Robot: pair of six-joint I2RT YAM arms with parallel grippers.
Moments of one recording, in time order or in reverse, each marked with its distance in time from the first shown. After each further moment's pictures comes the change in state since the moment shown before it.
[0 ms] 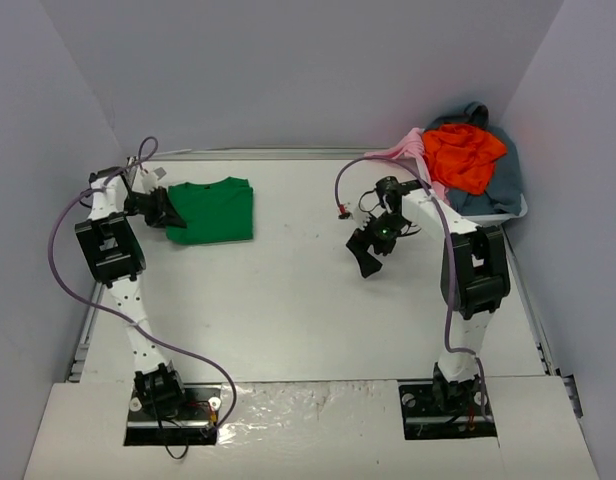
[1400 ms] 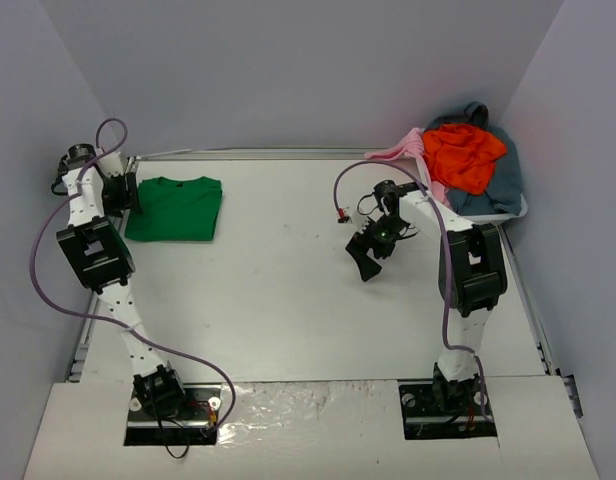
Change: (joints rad) left arm 0.095 -0.043 0.161 0.103 -0.578 0.024; right arm -0.012 0.026 -0.013 0.000 0.003 0.000
